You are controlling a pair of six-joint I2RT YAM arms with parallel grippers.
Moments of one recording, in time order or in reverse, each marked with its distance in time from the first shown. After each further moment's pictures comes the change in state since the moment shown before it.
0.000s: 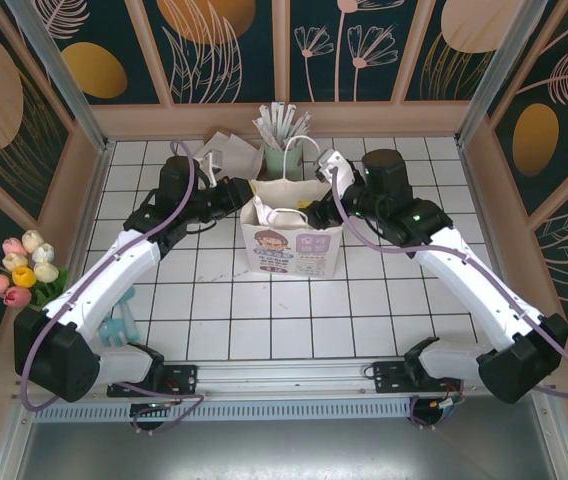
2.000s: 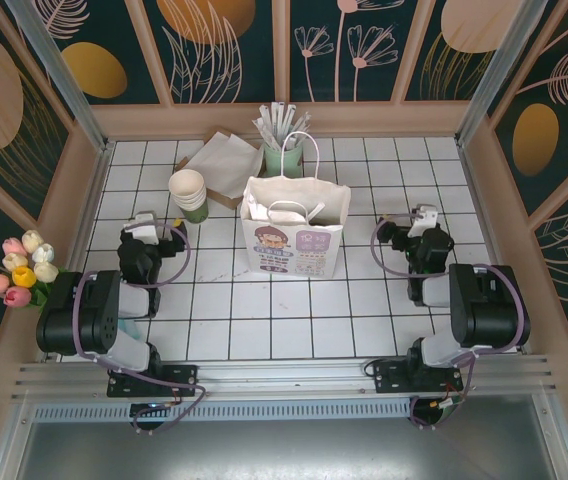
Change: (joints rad) left arm 0.478 0.222 -0.876 1.368 -0.386 0.787; right arm -0.606 0.285 -0.970 1.463 0.167 0.379
